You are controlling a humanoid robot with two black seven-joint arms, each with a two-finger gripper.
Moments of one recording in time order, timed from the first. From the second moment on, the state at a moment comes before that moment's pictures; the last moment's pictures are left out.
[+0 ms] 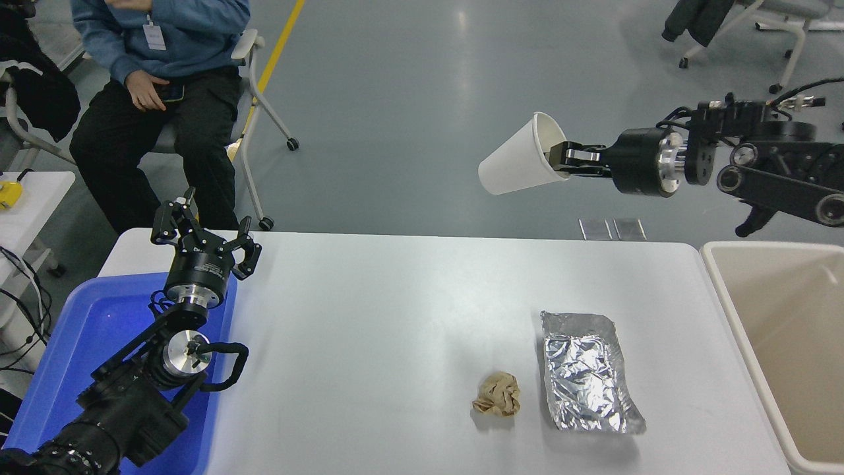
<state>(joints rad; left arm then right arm) -0.52 0.22 -1.05 -0.61 0.18 -0.33 -0.58 1.64 -0.68 -0.41 1.06 -0.67 0.24 0.40</state>
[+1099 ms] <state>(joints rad) -0.52 0.22 -1.05 -0.61 0.18 -0.33 -0.58 1.15 -0.94 -0.12 0.32 0.11 0.30 0.17</state>
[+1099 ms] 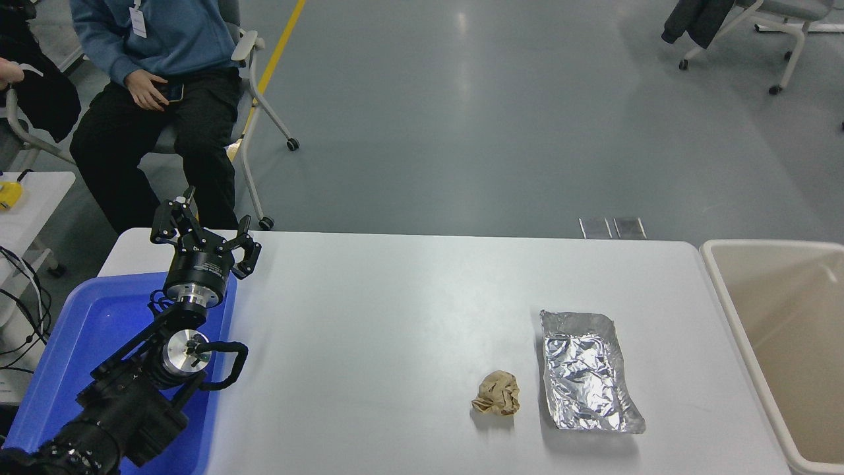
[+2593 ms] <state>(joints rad) -0.52 0.22 -1.05 -0.61 0.18 -0.33 -0.58 0.66 -0.48 0.52 0.12 0.22 -0.08 -0.15</state>
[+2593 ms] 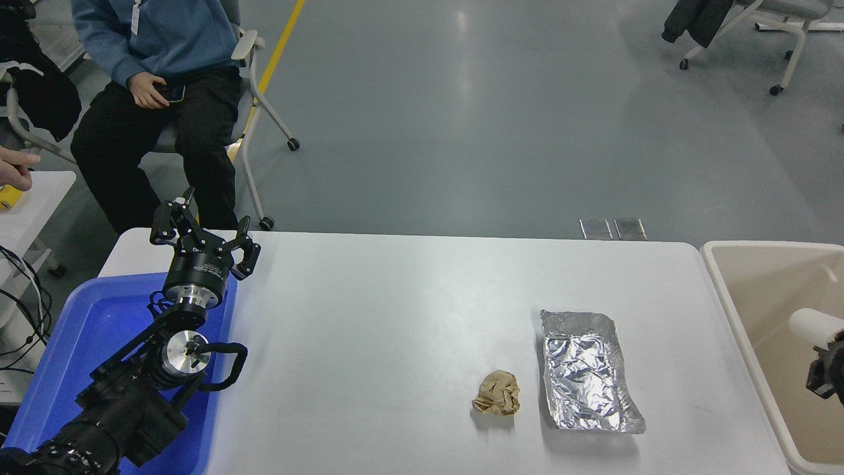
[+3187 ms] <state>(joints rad) -0.52 0.22 -1.05 -0.61 0.18 -0.33 -0.58 0.66 -0.46 0.53 0.11 0.22 -0.09 -0.15</state>
